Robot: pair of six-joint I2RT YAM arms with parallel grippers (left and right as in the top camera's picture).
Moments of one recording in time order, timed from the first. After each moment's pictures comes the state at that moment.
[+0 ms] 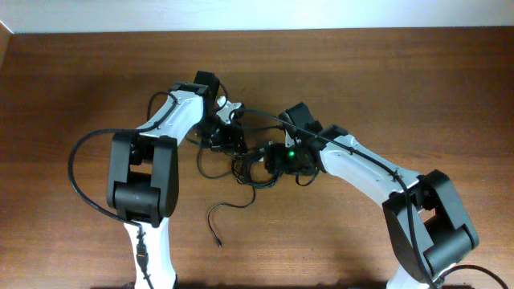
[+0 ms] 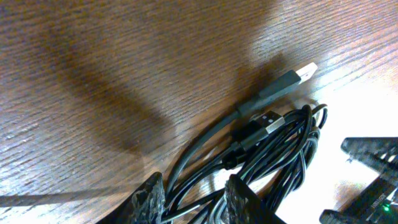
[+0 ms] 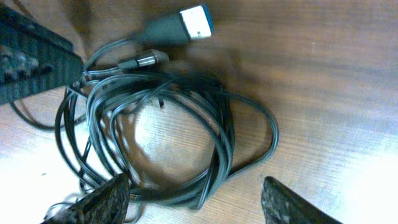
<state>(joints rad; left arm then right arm) -0.19 2.17 1.55 -0.98 0.52 0.06 0.54 1.86 1.18 -0.54 -0.25 0.53</state>
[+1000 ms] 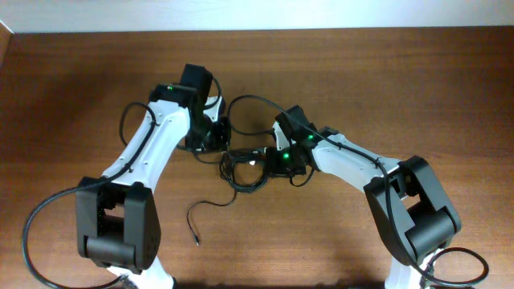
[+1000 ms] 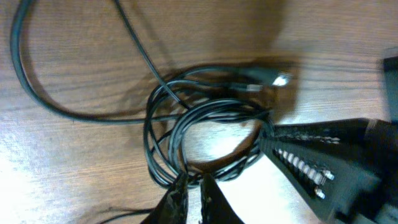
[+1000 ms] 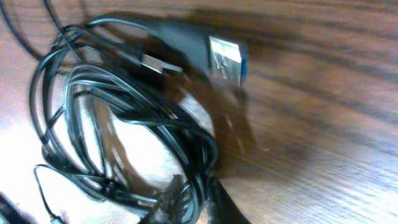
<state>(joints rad) -0.21 1.84 1.43 -1.04 0.29 -0.25 0.54 1.96 1.17 -0.44 -0.45 0.47</state>
